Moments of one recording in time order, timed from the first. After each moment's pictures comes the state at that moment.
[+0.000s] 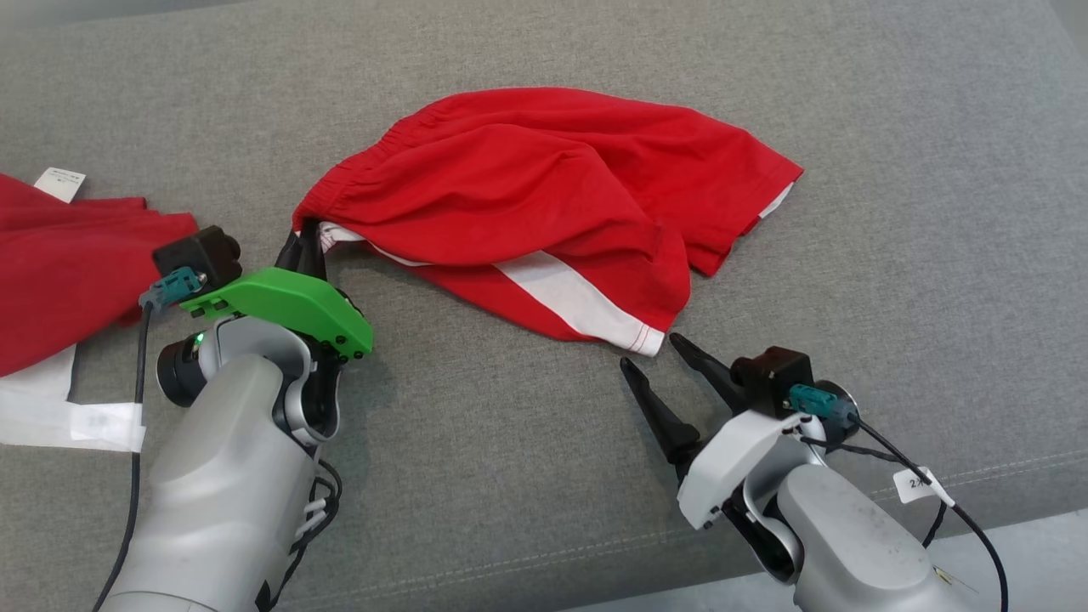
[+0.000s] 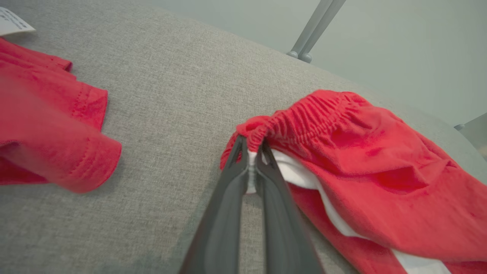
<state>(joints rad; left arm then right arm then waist) -0.69 0.06 -0.49 0.83 -0.90 0.11 -0.25 -0.30 -0.06 0.54 0.53 0.32 0.12 -0.24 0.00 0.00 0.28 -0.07</state>
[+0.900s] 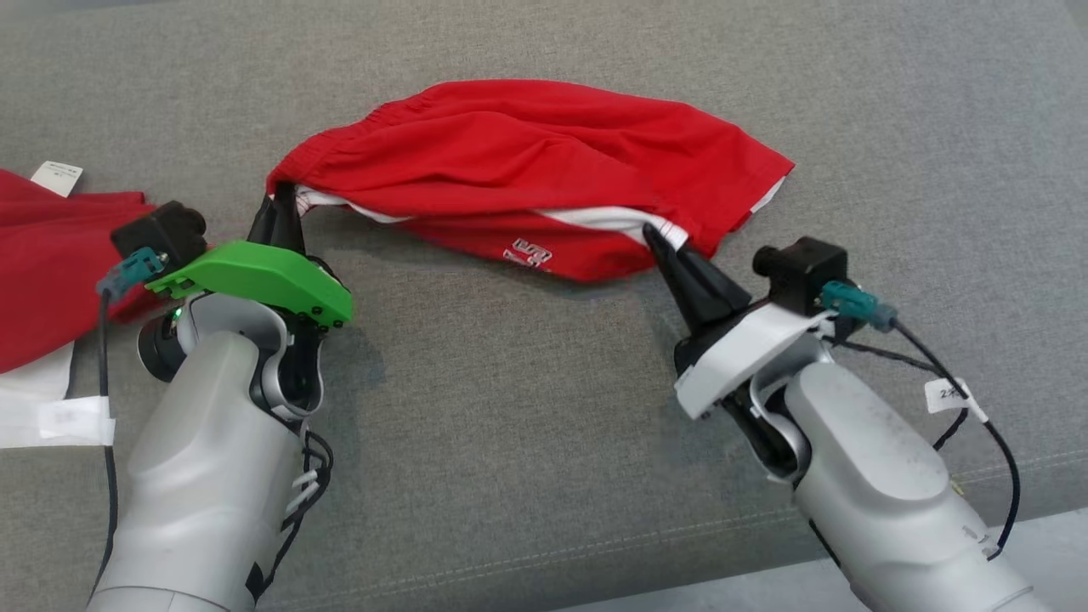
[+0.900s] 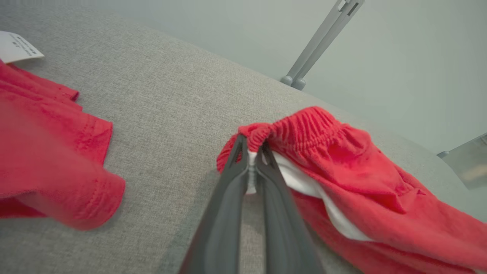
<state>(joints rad) -0.70 0.05 -0.37 0.78 -0.86 0.08 -0.25 -0.46 -0.06 0.53 0.49 0.39 0.12 -0.25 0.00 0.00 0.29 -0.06</state>
